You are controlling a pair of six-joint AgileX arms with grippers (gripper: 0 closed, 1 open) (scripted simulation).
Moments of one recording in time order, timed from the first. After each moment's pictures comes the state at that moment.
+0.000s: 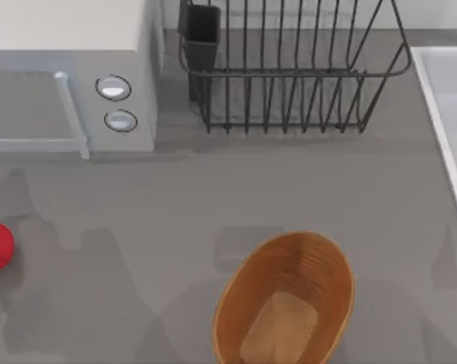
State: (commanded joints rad) left arm 0.37 1.80 1.12 -0.97 0.46 1.57; right arm 0.00 0.00 0.00 0.00 0.00 0.00
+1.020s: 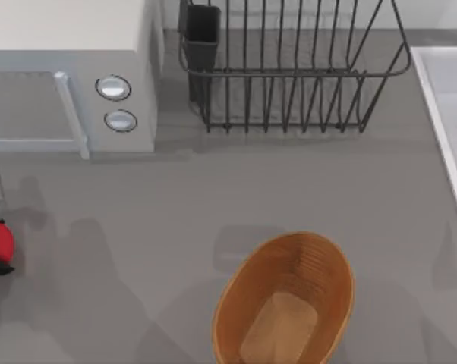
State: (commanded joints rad) left arm 0.28 1.91 0.98 -0.68 0.47 1.47; right arm 0.00 0.00 0.00 0.00 0.00 0.00
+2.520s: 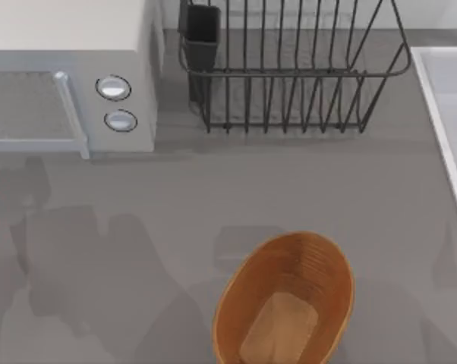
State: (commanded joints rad) left arm 0.29 1.81 1.19 -0.98 0.47 1.47; right arm 0.00 0.00 0.00 0.00 0.00 0.00
